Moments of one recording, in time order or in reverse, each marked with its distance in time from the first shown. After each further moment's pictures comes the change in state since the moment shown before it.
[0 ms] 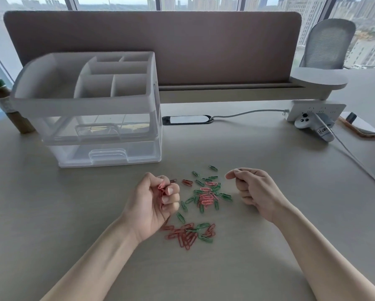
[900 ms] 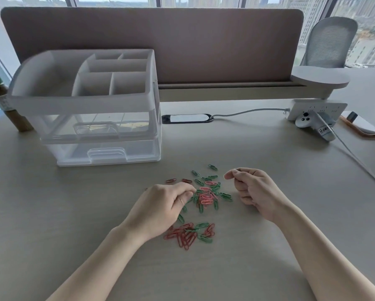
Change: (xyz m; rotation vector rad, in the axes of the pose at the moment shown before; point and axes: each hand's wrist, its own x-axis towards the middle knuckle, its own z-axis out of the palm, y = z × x) left_hand 0.009 -0.013 -0.018 1.726 -0.050 0.646; right_hand 0.000 -0.001 -0.002 -0.043 -0.048 0.019
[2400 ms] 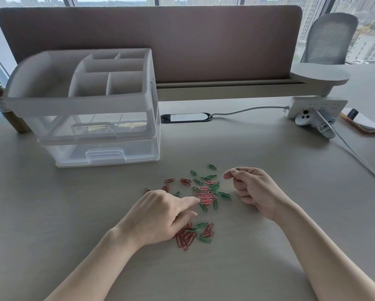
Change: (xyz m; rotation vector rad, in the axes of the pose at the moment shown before) left_hand -0.003 0.001 0.000 0.298 -0.044 0.349; right_hand 0.000 -0.002 -0.001 -0.011 -0.025 0.017
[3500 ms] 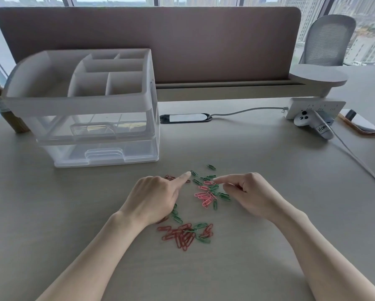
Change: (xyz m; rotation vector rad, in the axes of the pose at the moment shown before) left_hand 0.017 -0.021 -0.002 0.122 -0.022 -0.238; right_hand -0.006 0.005 -0.005 -0.841 -0.020 -0.408
